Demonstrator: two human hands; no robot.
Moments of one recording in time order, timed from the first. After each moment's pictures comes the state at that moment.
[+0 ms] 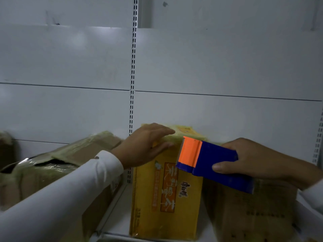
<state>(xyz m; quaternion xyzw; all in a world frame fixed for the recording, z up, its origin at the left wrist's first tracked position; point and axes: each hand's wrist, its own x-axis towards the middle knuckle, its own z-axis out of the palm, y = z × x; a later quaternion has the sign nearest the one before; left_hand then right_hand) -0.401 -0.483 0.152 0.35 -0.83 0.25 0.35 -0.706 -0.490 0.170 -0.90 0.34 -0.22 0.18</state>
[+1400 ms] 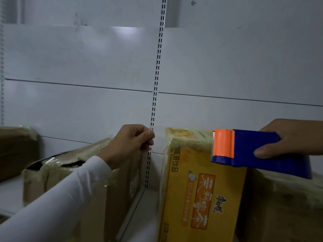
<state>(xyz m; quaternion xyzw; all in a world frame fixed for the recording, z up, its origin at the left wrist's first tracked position) -0.317 -0.471 0.146 0.46 -0.64 -0.16 0.60 -0.693 -0.535 0.243 -0.90 0.38 -0.09 0.18</state>
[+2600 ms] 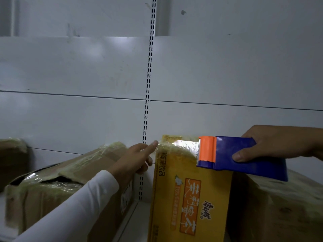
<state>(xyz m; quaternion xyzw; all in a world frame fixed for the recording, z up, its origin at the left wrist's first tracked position) -0.341 -0.527 0.132 0.55 -0.56 -0.28 0.55 -0.678 -0.553 0.246 -0.89 0.42 -0.10 0.15</state>
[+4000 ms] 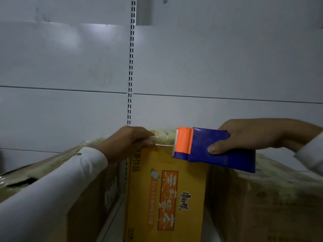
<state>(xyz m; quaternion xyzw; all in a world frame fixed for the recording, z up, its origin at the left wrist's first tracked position) -0.338 -0.548 0.167 0.43 -0.82 0.17 0.33 -0.661 -0.539 0.242 -0.89 0.42 -0.09 0.18</state>
